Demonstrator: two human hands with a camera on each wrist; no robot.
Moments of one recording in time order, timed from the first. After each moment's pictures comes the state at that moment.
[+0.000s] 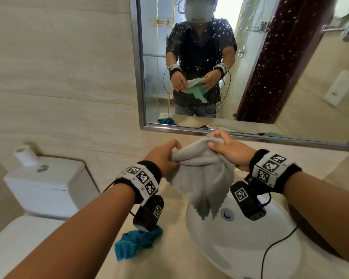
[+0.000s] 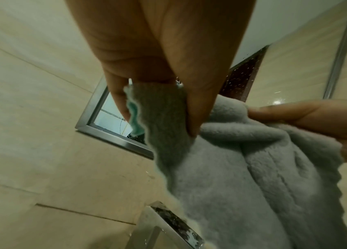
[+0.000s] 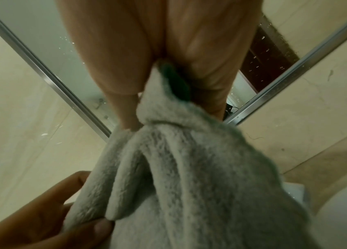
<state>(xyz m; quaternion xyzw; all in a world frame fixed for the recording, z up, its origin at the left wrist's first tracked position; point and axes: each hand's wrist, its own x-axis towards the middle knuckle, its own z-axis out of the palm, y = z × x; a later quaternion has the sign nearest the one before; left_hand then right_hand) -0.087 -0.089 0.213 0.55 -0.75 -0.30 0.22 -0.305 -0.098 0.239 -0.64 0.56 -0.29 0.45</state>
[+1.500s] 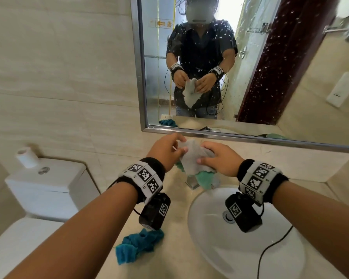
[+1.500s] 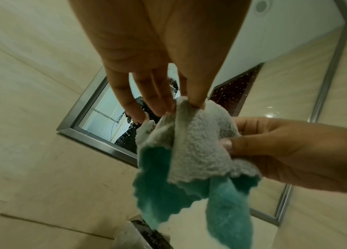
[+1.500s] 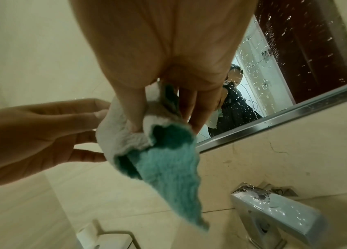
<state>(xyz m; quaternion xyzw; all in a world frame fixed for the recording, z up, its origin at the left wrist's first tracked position) -0.091 -0.102 0.221 0.53 -0.74 -0.26 0.33 -0.283 -0.099 0.222 -0.77 0.52 -0.23 0.29</state>
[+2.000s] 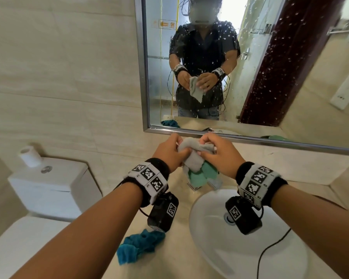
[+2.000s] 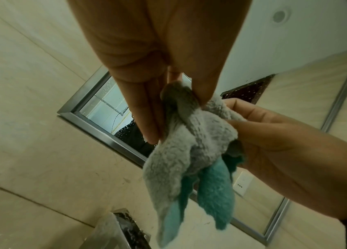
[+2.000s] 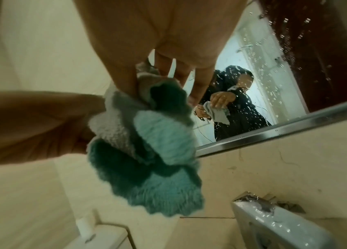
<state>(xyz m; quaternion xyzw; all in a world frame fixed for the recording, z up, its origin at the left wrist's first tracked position) -0.096 -0.099 0.222 0.52 -0.67 -0.39 0.37 -0.273 -0.099 0.225 -0.77 0.49 -0.35 0.23</state>
